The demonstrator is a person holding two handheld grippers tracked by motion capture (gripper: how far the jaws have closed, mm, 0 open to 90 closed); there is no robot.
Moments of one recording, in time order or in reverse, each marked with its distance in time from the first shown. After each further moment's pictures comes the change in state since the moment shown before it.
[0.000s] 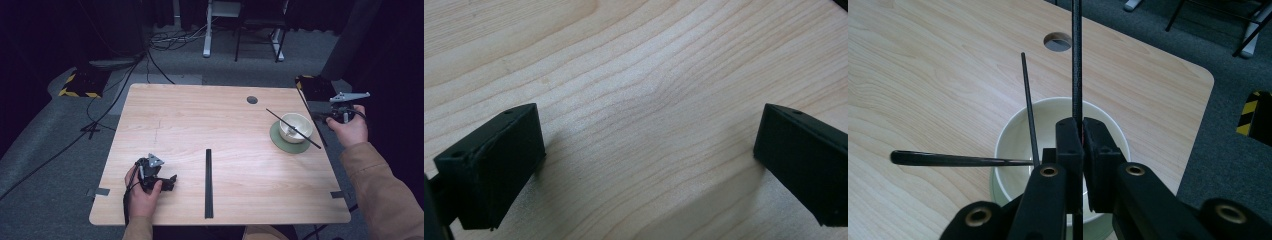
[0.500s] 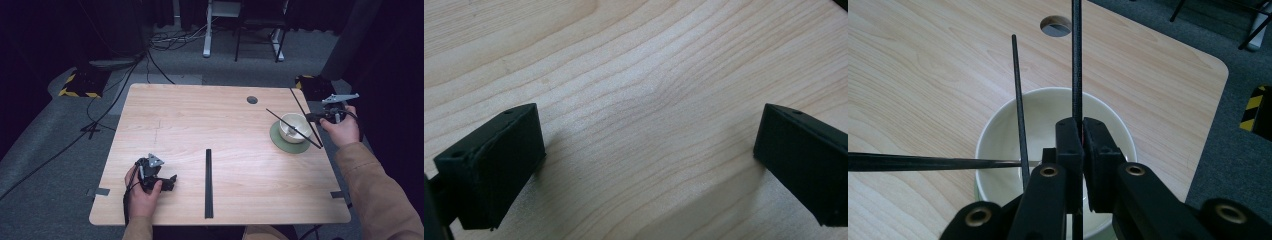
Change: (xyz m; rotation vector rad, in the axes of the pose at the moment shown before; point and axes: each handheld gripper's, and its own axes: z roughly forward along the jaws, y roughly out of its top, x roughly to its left) left arm 0.000 0.000 0.000 -0.001 0.002 0.001; right arm -0.004 -0.005 0.027 0.037 0.006 -0.012
